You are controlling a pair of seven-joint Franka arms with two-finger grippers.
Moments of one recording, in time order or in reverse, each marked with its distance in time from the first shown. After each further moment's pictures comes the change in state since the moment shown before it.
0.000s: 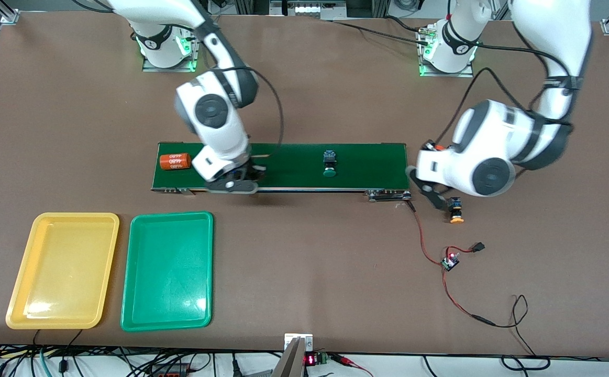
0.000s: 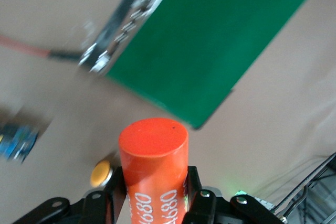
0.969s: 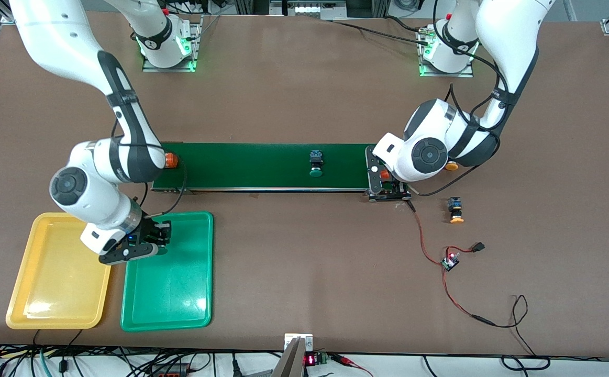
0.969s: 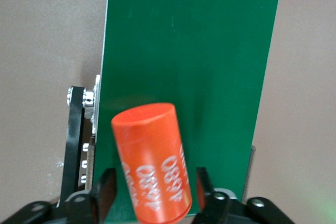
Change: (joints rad) left arm -0.027 0.044 -0.060 -0.162 0.040 0.393 0.365; right arm -0.361 0.248 -0.003 0.213 0.091 0.116 -0.657
